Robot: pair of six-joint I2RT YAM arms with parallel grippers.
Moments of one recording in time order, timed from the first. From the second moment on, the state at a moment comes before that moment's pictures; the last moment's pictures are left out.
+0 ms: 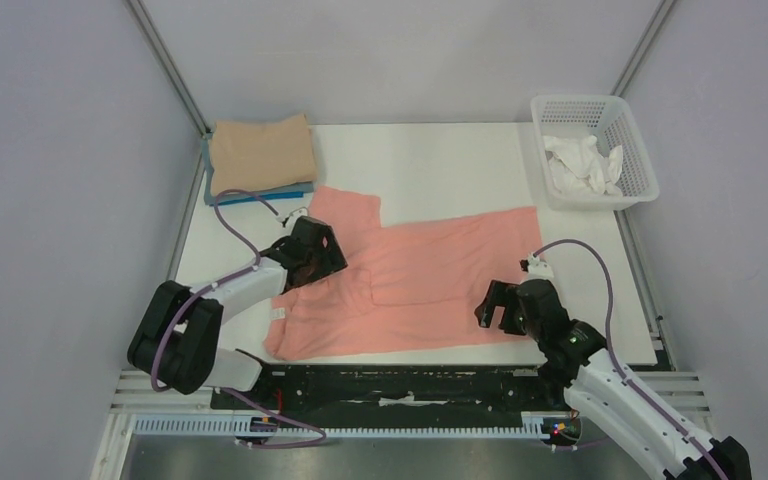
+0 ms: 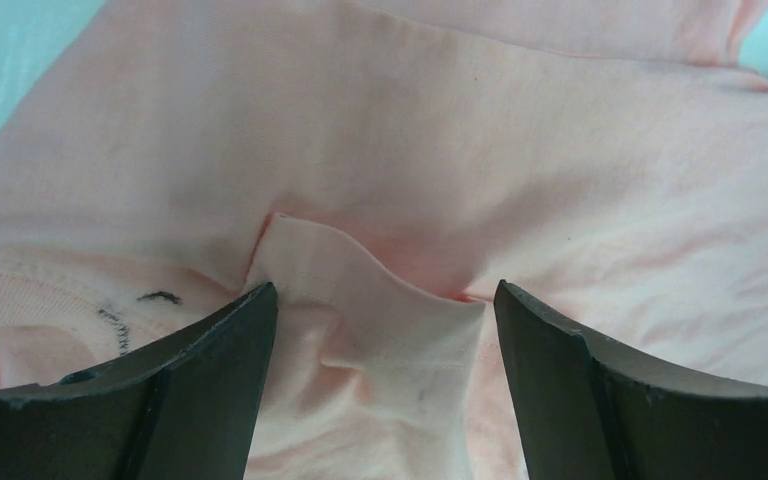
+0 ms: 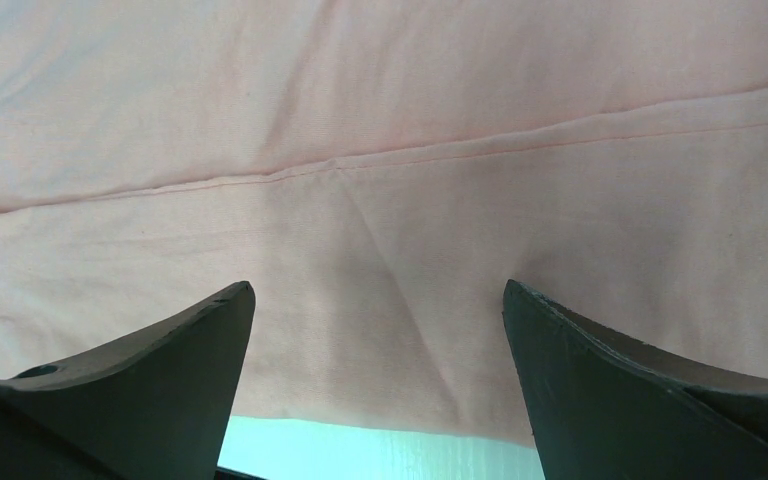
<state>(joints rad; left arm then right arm) -0.44 1.40 0.64 -0.18 -0.19 -0.76 0.53 0.55 0.22 -0.46 0.13 0.62</state>
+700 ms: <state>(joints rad) -0.44 1.25 0.69 -0.37 -0.23 -0.77 0.54 0.49 0.48 -0.67 0.18 0.62</state>
